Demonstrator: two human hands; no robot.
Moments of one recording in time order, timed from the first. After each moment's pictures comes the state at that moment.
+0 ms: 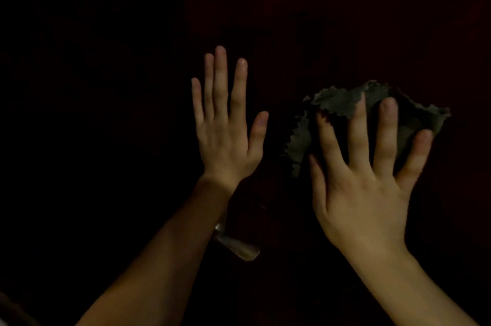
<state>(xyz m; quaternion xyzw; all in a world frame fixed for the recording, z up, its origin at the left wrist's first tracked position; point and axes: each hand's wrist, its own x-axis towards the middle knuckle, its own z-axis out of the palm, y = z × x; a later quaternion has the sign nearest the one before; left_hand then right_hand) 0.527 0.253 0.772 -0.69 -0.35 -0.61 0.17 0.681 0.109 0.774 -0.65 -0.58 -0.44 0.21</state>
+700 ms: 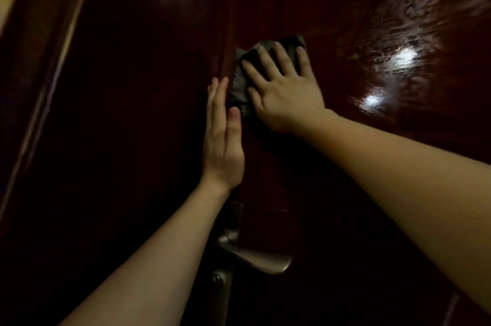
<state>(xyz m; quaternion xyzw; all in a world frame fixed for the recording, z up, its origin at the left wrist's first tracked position) 0.501 0.272 0.725 -0.63 -0.05 -0.77 -0.04 0.602 0.202 0.832 -0.57 -0.54 -0.60 0.16</state>
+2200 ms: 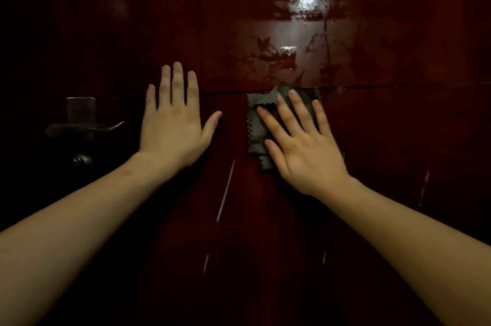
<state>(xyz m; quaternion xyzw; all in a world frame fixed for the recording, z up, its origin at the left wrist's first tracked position) 0.620 0.145 0.593 -0.74 -0.34 -0.49 0.30 0.835 0.009 0.544 -0.63 -0.47 -0.59 0.16</state>
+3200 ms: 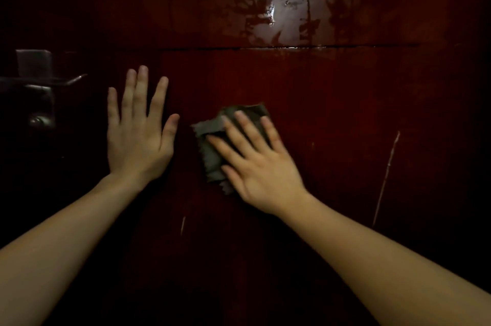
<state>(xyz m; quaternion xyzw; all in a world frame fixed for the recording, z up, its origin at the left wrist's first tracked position) 0.624 0.185 0.503 -0.73 -0.25 -0.58 0.26 0.815 0.024 0.455 -0.60 -0.55 -0.57 0.11</state>
